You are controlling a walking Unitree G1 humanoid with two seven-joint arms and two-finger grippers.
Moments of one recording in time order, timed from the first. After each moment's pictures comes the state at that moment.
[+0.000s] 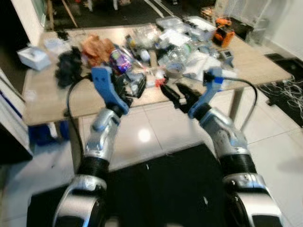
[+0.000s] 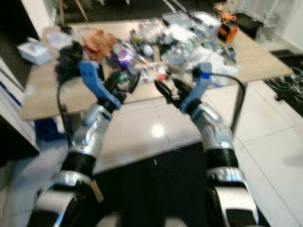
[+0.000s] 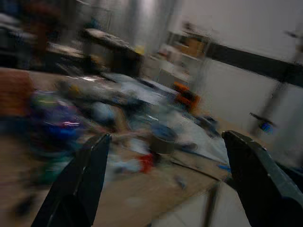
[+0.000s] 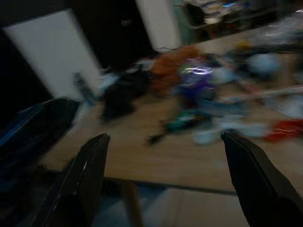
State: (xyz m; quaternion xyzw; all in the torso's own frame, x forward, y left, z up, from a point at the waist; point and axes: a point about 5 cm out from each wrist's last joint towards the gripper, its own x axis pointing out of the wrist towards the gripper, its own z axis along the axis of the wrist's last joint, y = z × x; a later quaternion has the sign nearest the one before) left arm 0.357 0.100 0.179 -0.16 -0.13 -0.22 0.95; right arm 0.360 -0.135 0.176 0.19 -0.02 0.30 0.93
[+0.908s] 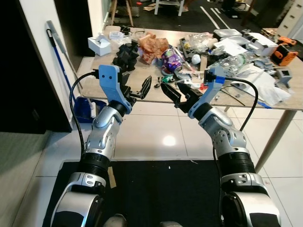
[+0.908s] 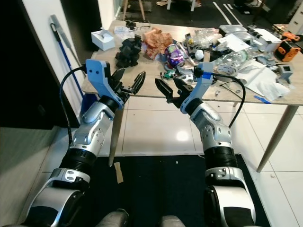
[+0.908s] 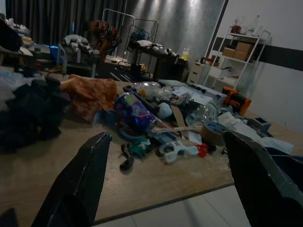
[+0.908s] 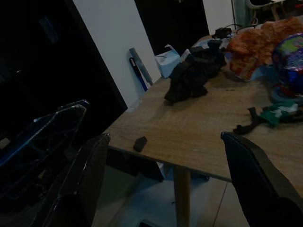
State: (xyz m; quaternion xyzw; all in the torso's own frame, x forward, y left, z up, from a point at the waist) left arm 0.356 0.093 0.178 -0.12 -0.12 -0.23 0.96; right arm 0.361 -0.137 0.175 0.20 -0.02 0.30 0.93
